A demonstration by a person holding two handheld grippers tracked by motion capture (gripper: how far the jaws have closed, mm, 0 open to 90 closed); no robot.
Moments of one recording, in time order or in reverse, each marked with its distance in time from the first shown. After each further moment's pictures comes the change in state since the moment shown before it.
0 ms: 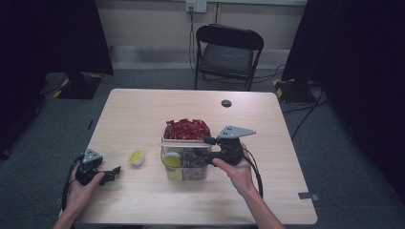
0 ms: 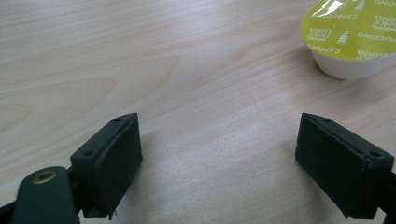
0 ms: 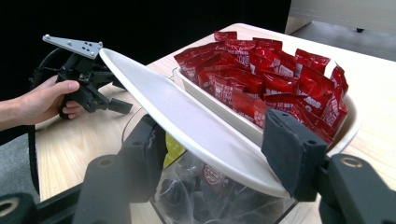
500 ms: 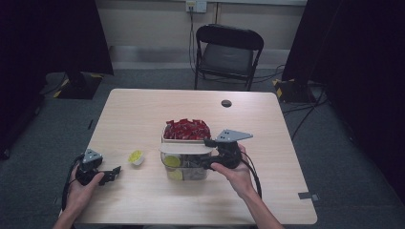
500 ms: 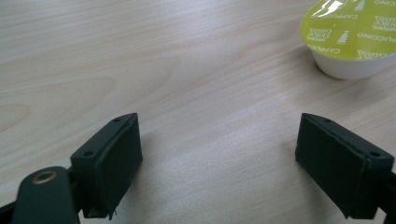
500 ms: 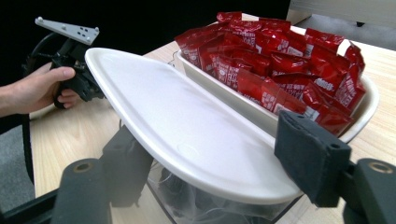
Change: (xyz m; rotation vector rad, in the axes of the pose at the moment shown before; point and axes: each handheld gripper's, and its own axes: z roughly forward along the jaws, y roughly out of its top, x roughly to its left) left arm 0.000 0.000 0.000 0.000 0.000 -0.001; right arm 0.004 -0.010 0.005 0.029 -0.010 -0.014
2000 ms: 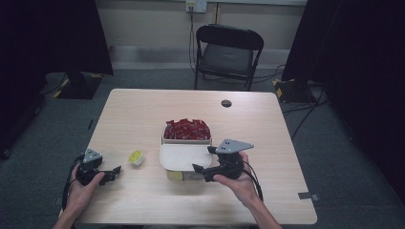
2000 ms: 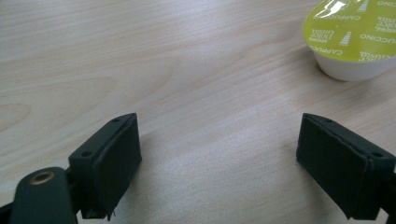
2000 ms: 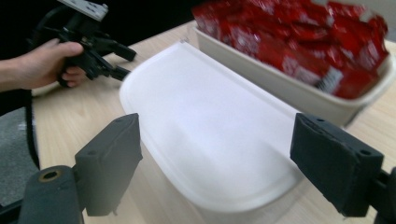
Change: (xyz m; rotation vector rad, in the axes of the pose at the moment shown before) left arm -0.001 0.000 0.001 0.002 0.008 -0.004; right arm 0.012 -0.020 -0.009 0.030 -0.006 -0.039
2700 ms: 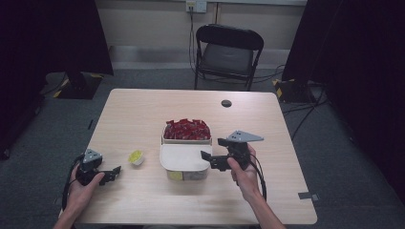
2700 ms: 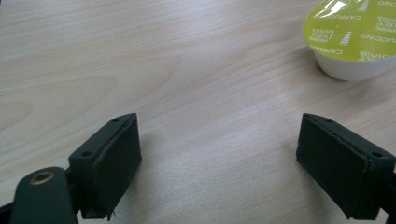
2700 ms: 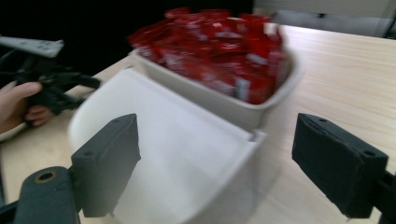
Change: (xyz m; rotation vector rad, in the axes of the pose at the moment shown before) left arm 0.000 0.000 0.000 -0.001 0.000 -0.003; right arm -0.029 0.004 -0.007 -0.057 -0.108 0.148
